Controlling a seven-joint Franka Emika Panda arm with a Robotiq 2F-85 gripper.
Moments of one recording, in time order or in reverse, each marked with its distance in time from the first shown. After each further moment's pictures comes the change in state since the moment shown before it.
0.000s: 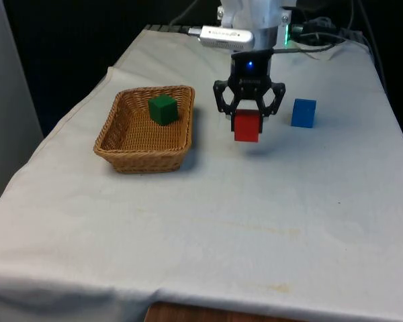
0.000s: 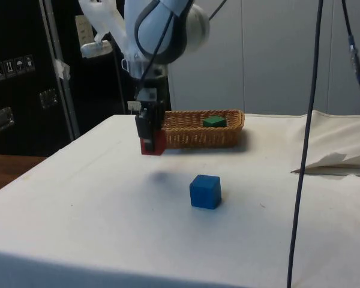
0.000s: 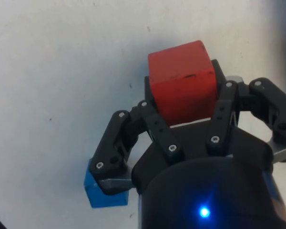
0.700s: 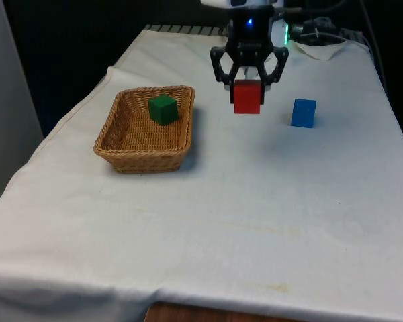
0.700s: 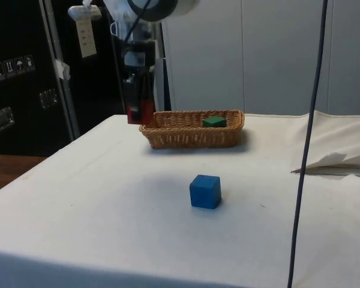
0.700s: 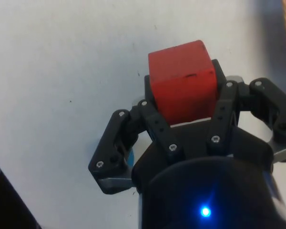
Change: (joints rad) arm -0.001 -0.118 -0.020 0.058 -0.049 -0.134 0.012
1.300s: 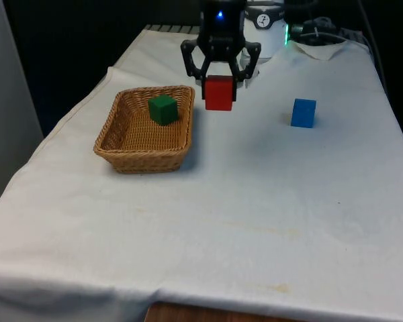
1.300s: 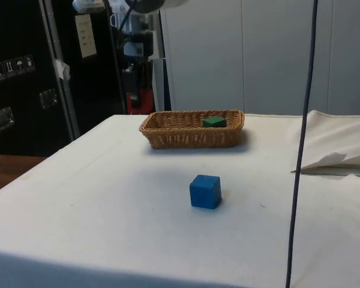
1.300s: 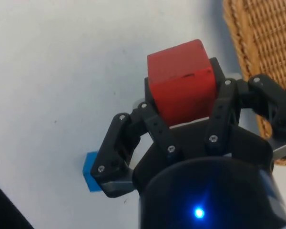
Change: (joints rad) arm -0.015 0.046 -0.074 0.104 0.013 -0.069 -0.070
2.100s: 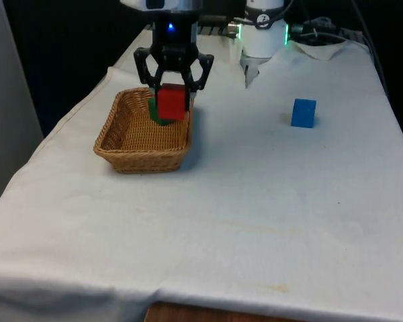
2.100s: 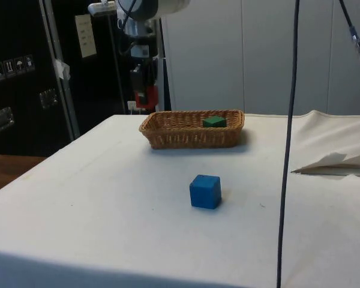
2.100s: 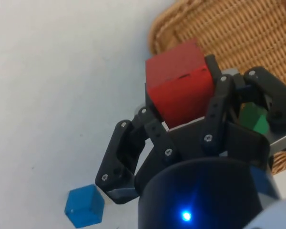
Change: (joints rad) arm -0.029 0.136 -0.109 0.125 0.071 -0.028 -0.145
